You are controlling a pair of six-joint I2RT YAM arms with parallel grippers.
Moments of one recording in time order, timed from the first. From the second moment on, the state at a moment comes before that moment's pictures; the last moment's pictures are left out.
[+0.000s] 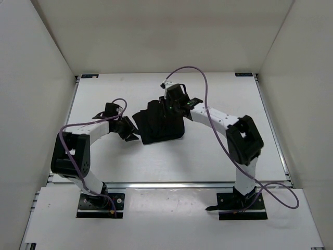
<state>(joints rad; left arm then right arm) -0.14 1.58 0.87 -0.36 0.45 -0.82 0.68 1.88 1.45 -0.23 -0.08 0.27</state>
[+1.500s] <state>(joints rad) 0.00 1.20 0.91 -0.45 0.35 -0.85 0.85 2.34 1.95 -0.57 -0.16 0.21</state>
